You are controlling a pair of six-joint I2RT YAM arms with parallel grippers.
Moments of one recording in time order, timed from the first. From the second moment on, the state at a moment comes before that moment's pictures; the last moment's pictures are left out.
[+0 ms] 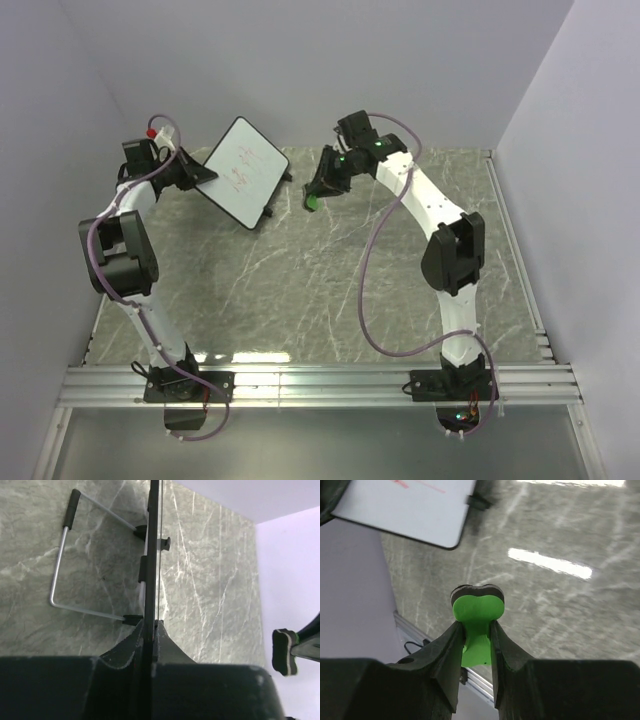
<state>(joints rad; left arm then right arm) 0.25 1.96 1.47 -0.09 0.83 -0.46 0.48 2.10 2.07 -0.88 -0.40 0.68</state>
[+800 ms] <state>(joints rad) 0.18 1.65 1.09 -0.01 0.68 -0.41 0.66 2.37 2.25 -0.57 -0.33 0.78</state>
